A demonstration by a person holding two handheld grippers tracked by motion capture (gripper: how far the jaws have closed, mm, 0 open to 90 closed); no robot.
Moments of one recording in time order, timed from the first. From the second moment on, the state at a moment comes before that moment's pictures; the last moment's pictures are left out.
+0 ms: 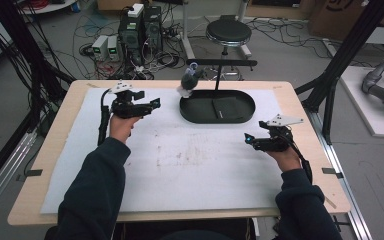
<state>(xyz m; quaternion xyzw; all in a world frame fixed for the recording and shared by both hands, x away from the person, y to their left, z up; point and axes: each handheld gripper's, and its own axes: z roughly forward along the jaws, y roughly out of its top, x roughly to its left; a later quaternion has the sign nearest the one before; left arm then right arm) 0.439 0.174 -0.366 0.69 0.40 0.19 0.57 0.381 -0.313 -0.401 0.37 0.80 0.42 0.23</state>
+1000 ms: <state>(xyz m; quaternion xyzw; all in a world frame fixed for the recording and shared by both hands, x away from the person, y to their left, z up) 0.357 0.237 -0.400 0.68 0.39 0.27 0.56 0.368 -0.316 -0.400 0.37 0.80 0.41 0.24</state>
